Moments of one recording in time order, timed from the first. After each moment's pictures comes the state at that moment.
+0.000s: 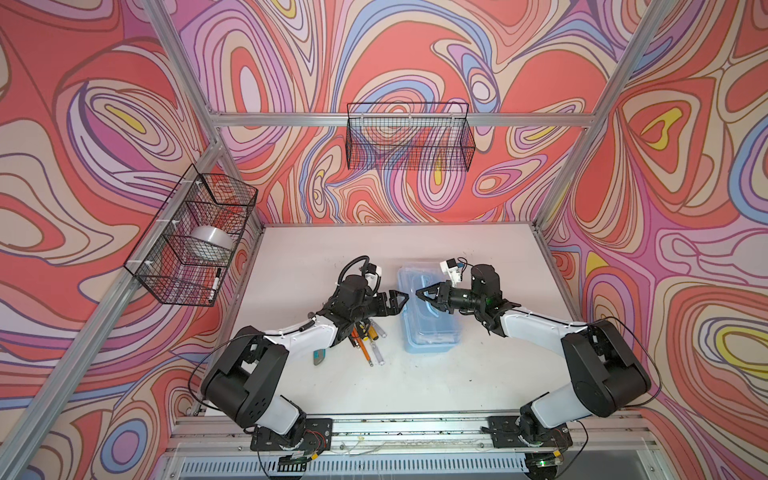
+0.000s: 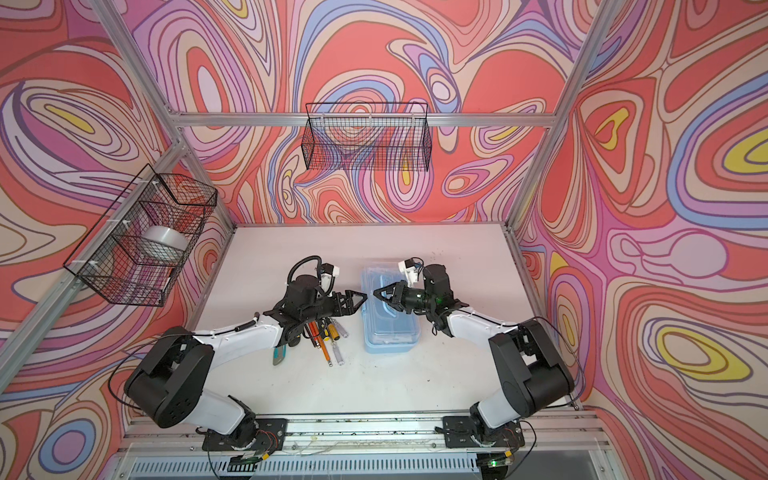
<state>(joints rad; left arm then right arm) -0.55 1.50 0.70 0.35 0.36 -0.68 0.36 1.53 0.70 0.47 -0.83 1.03</state>
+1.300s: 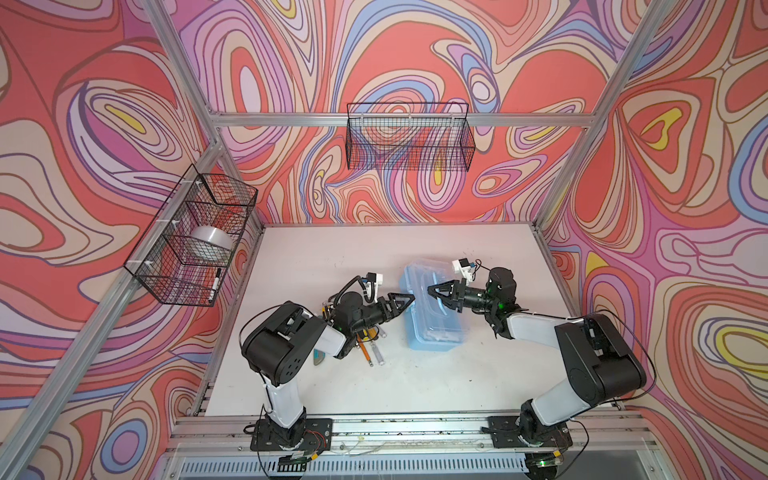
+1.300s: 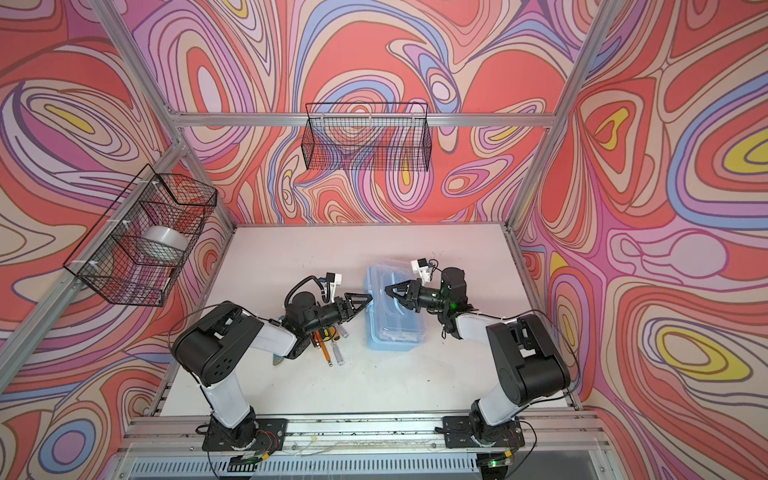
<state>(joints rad) -0.55 1.80 0.55 1.17 0.58 -1.16 0.25 1.59 0.63 0.74 -0.99 1.17</state>
